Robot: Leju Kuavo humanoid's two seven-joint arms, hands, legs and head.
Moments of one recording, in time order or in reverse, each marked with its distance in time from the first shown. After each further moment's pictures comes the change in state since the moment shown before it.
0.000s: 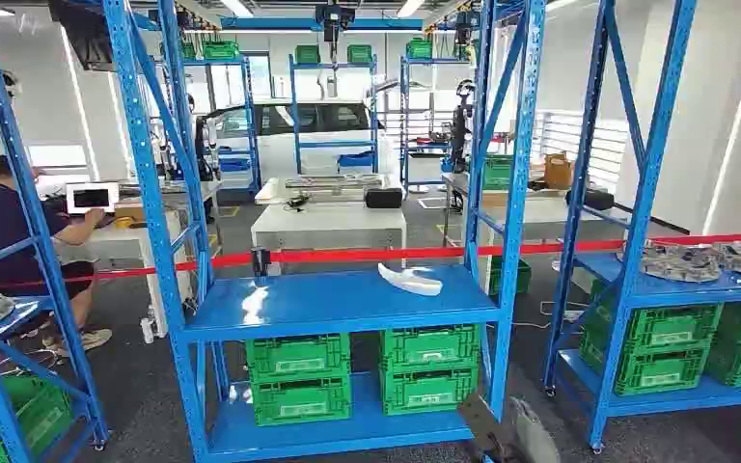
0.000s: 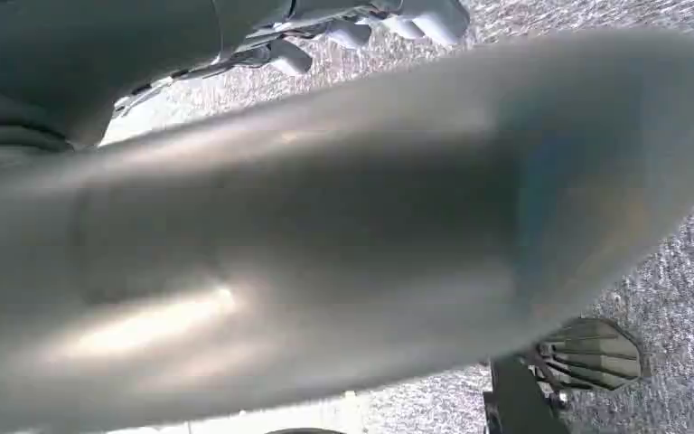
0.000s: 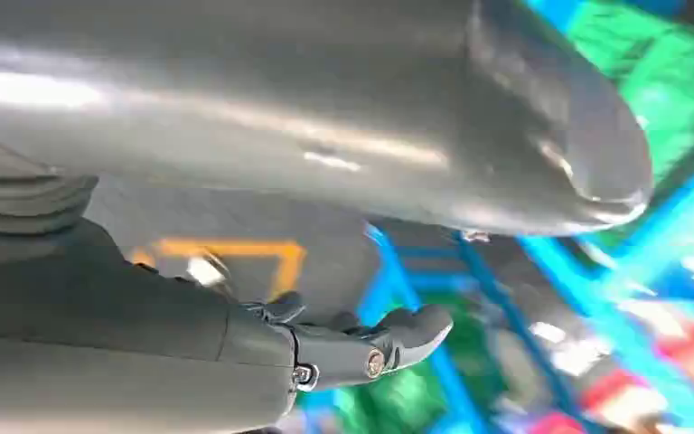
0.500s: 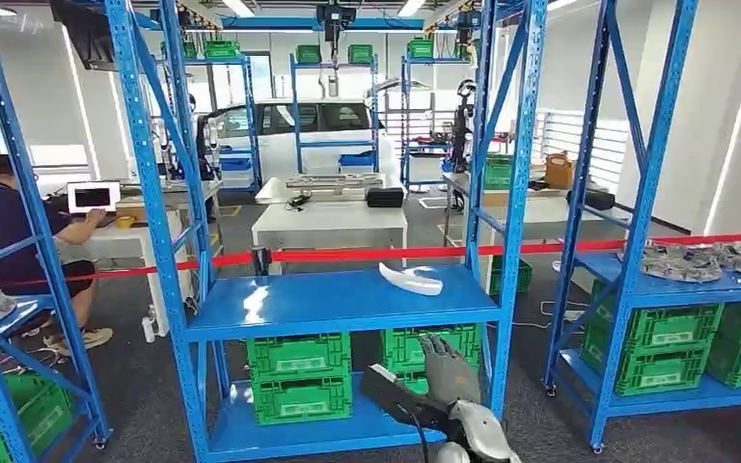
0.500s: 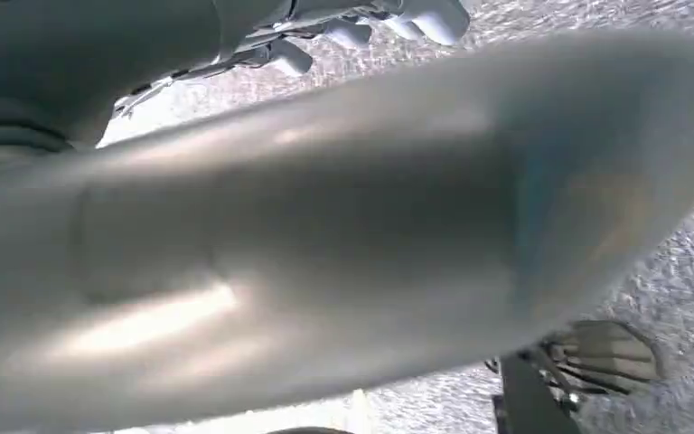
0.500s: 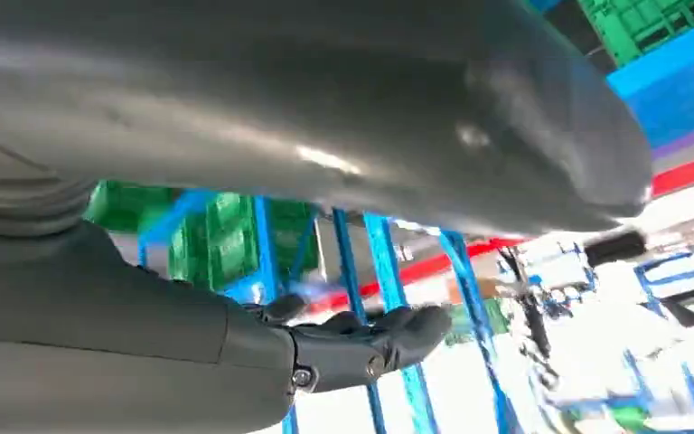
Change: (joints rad) left arm -0.022 -0.013 0.010 0.021 -0.076 0.009 0.018; right arm -0.133 0.083 0.390 -0.043 0.143 0.077 0.068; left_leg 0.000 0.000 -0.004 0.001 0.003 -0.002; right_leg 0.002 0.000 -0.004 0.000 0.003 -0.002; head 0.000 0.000
